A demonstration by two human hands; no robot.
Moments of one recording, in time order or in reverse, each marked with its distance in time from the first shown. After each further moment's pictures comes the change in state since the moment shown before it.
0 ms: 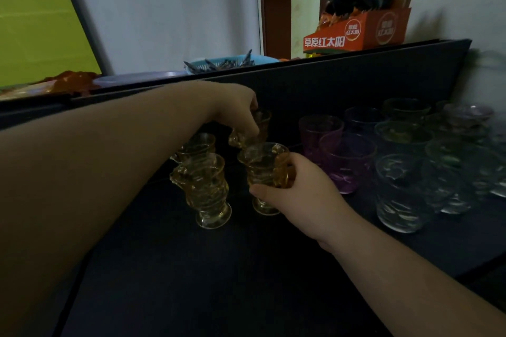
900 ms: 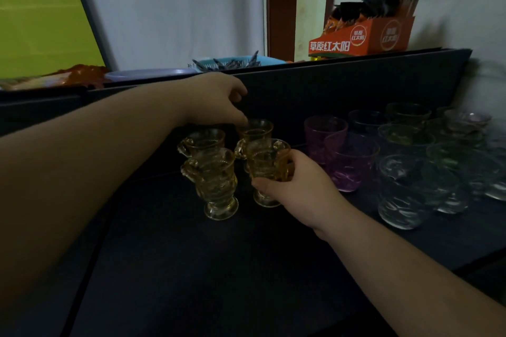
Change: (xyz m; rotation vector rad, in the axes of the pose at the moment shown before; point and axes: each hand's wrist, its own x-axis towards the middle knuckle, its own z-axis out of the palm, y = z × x) left_hand -0.073 -0.022 -0.004 -0.087 0.234 0.045; right_hand 0.003 -0.005 0.009 -0.021 -0.019 -0.001
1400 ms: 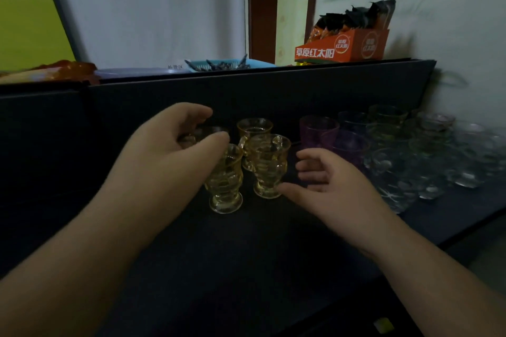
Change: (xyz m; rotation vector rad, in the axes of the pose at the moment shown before) left_hand -0.142 -0.015 0.053 -0.749 0.500 -0.005; right_hand -0.061 -0.014 -0.019 -0.130 0.137 -0.083
